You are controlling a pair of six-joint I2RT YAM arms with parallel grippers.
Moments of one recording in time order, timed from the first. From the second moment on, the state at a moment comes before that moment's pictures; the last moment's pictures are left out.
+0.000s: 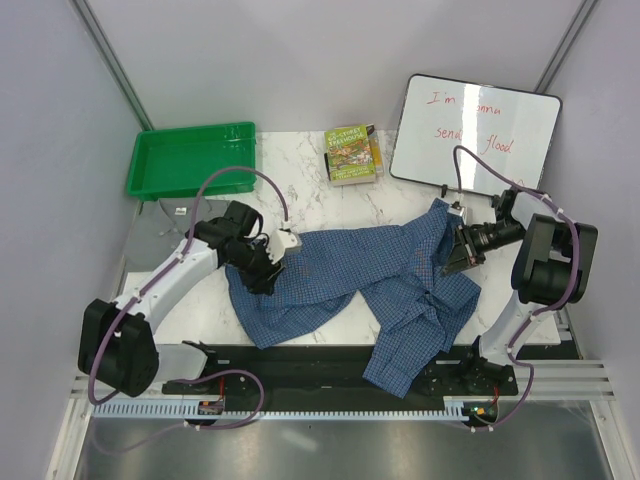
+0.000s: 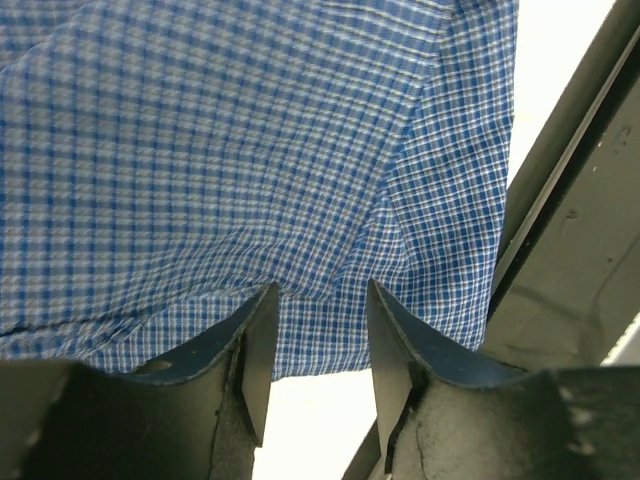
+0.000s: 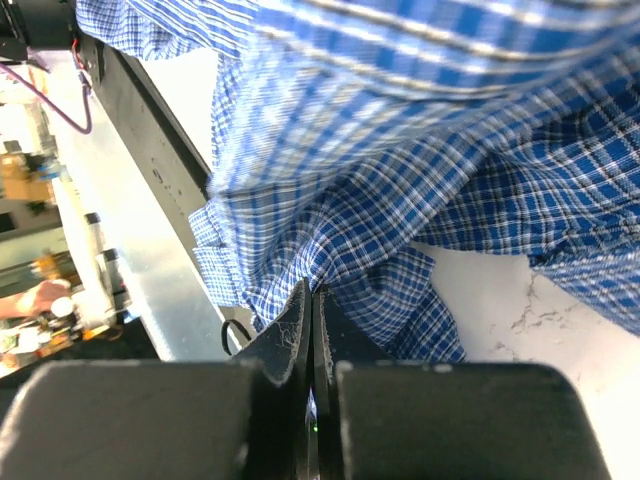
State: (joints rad) left arm -0.39 1.31 0.94 -0.89 0.45 0.64; right arm -0.30 1.87 1.21 -1.33 -0.84 -0.85
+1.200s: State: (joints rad) left arm -0.63 1.32 0.68 -0.62 0.18 0.73; right arm -0.30 1.78 1.30 -1.35 -0.89 -0.80
